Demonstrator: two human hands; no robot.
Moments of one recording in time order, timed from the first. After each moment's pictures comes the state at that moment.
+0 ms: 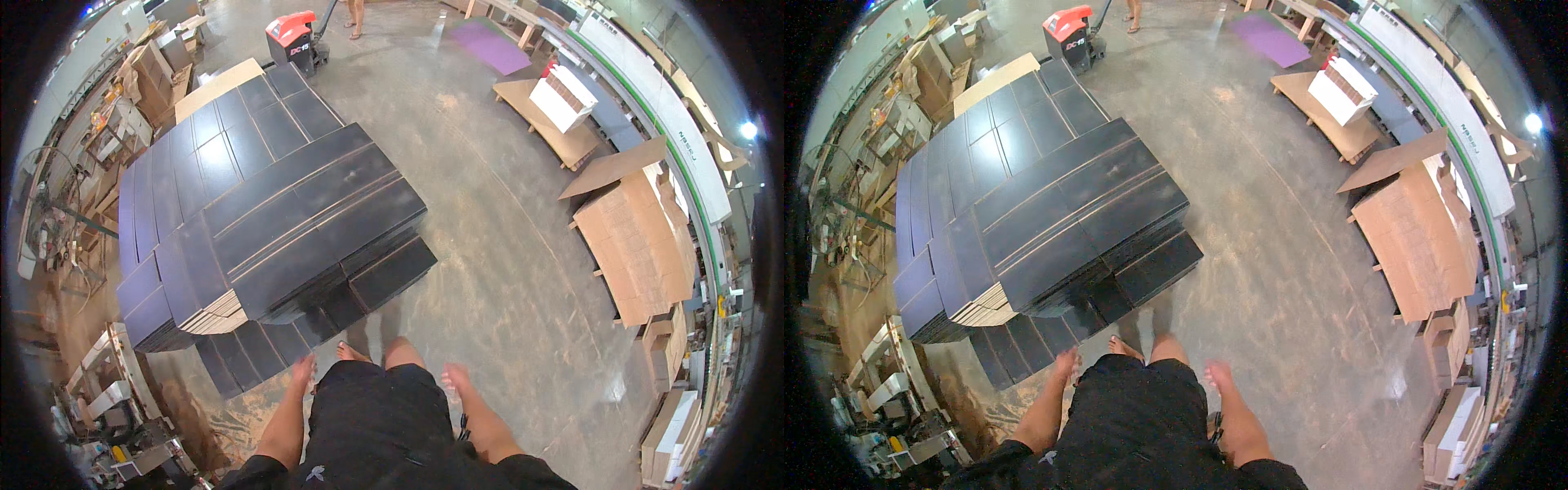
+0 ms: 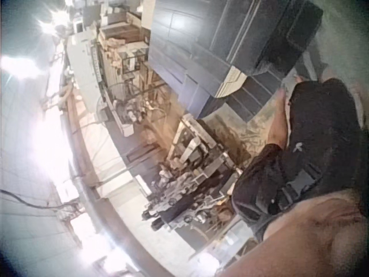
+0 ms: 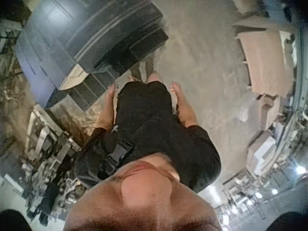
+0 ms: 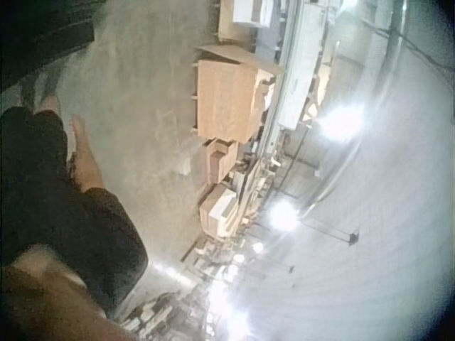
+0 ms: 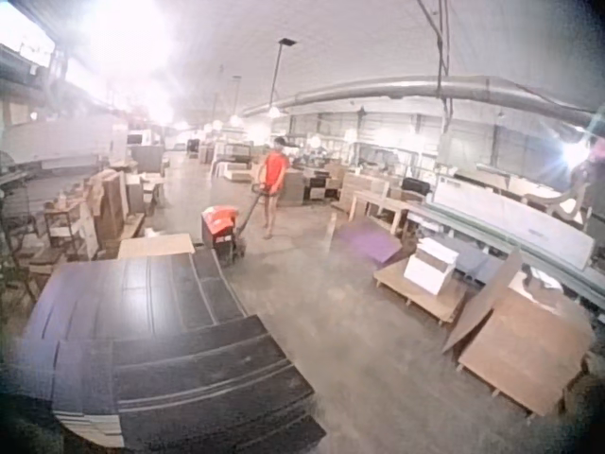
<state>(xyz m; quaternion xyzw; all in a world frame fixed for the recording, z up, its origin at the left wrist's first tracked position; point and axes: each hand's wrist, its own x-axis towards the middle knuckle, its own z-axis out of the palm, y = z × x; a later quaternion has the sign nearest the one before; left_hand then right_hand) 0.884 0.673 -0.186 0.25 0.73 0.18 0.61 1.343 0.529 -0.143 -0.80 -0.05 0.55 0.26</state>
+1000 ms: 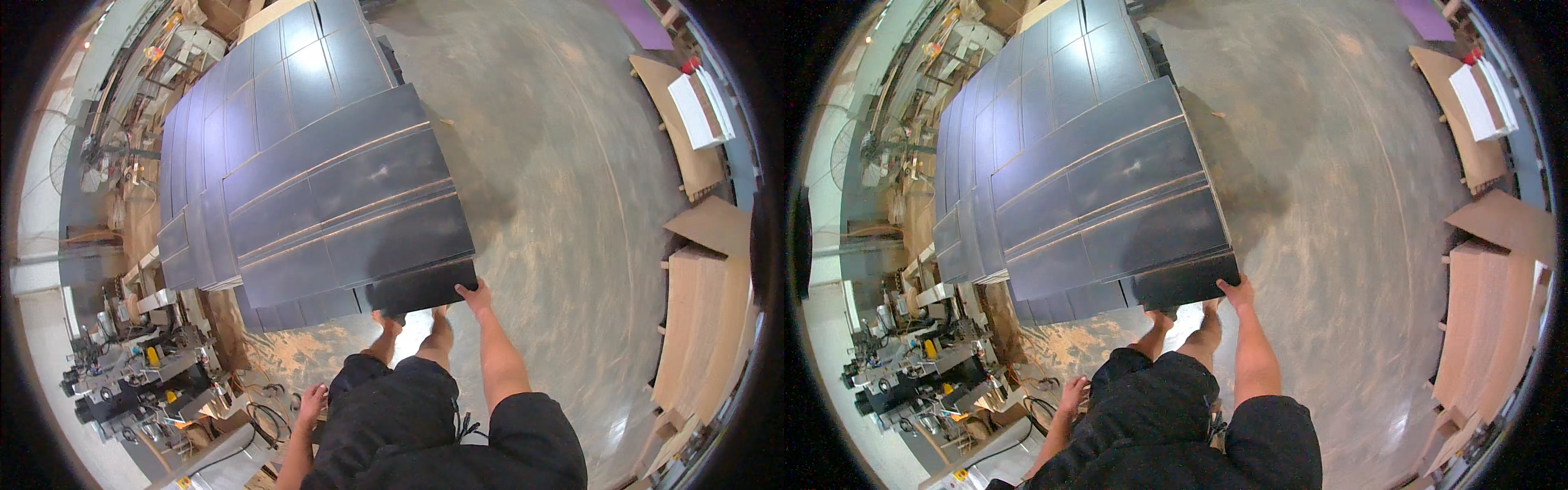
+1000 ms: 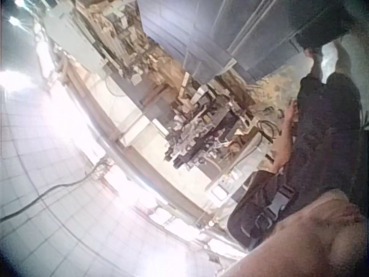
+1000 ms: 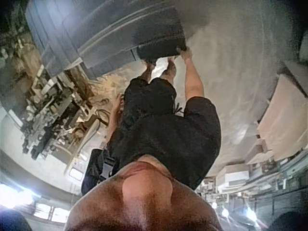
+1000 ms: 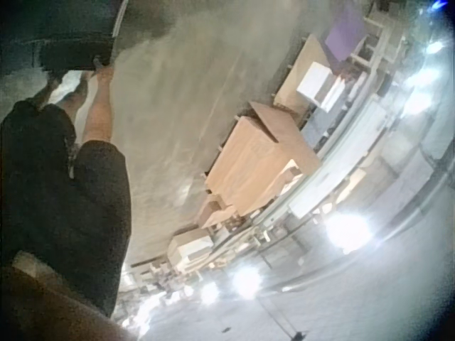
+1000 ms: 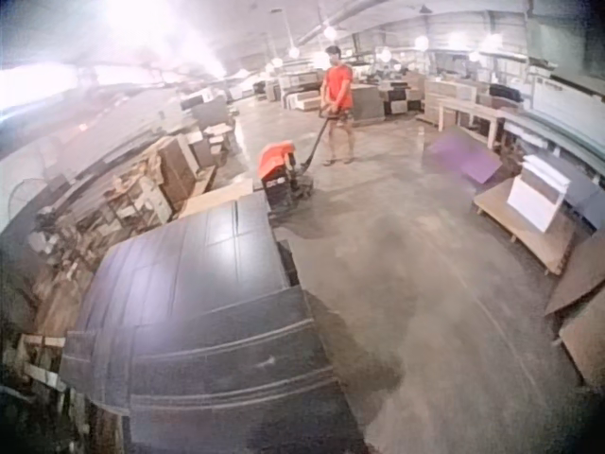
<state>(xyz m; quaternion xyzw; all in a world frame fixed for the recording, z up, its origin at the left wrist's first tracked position) 1.038 0.644 -0.015 0.04 0.84 0.13 0.52 1.445 0.930 -0.222 -0.73 -0.36 0.55 0.20</state>
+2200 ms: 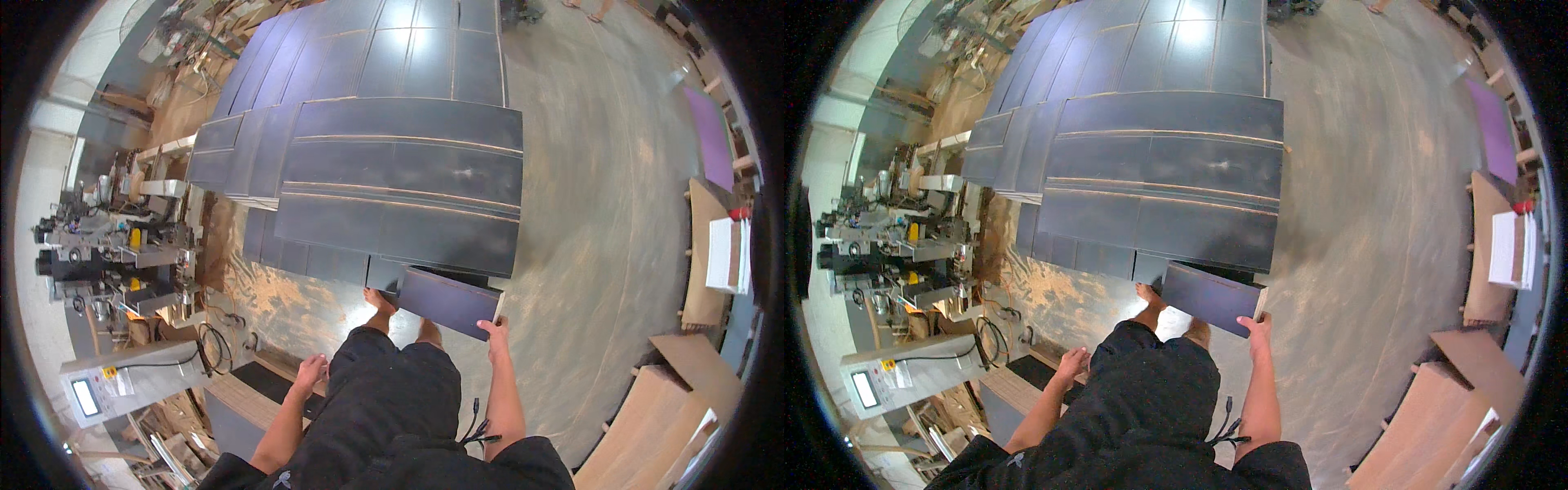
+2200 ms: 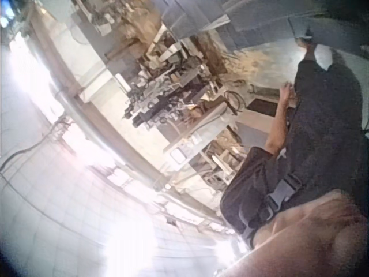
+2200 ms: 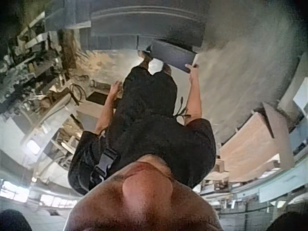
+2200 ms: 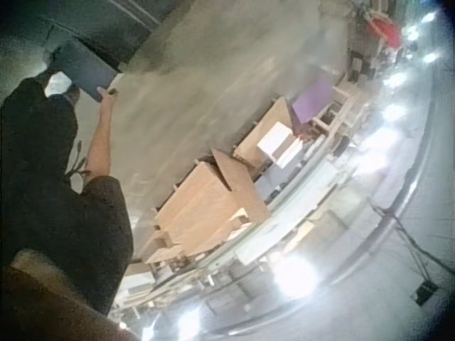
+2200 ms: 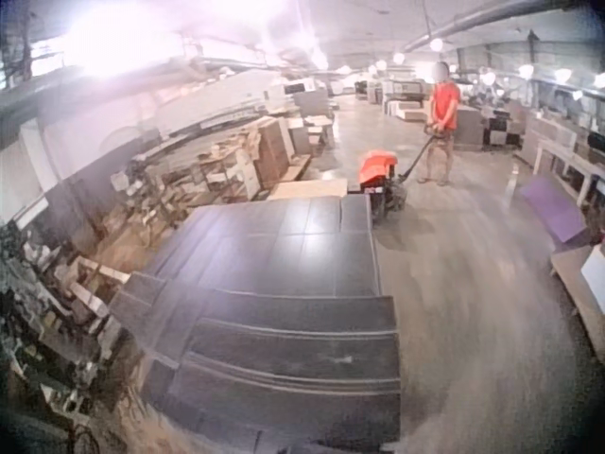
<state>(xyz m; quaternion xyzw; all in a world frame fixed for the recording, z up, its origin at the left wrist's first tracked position) 1.100 0.606 -0.036 -0.11 0.80 0.28 0.52 1.481 0.918 -0.149 -0.66 -0.28 0.66 0.21</state>
